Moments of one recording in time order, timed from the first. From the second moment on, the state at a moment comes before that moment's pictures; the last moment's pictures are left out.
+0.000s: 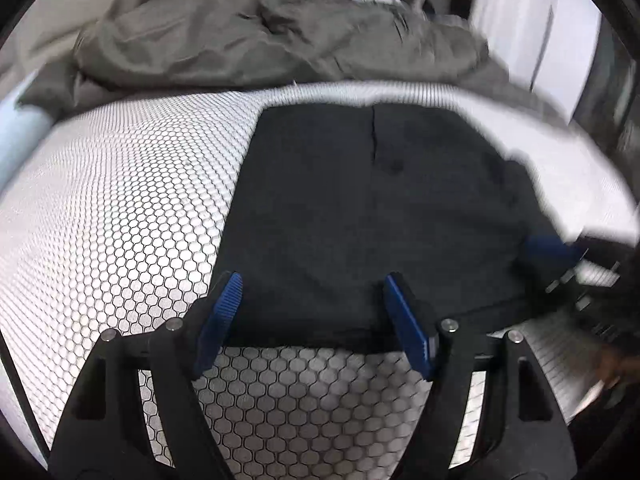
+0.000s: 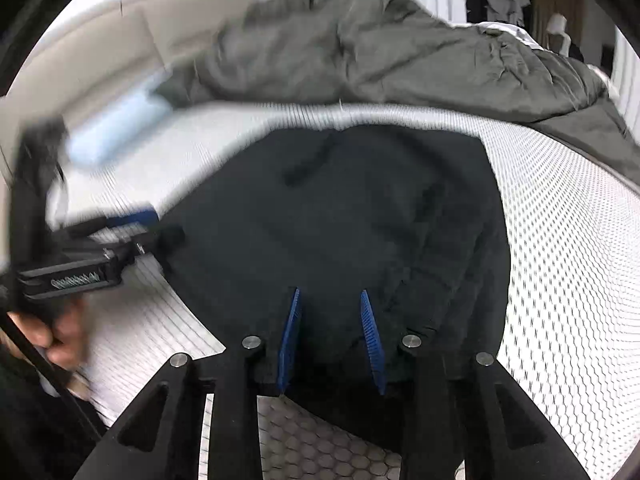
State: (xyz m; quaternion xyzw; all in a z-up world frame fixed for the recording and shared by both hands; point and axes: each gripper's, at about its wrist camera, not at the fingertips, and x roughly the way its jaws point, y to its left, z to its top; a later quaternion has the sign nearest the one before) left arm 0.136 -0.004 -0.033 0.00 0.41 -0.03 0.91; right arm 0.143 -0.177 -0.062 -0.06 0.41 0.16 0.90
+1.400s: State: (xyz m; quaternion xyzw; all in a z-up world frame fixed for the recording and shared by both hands) left arm 0.018 -0.028 0.029 -0.02 0.25 -0.01 0.97; right arm 0.004 -0.242 -0.003 0.04 0.21 0.13 0.97
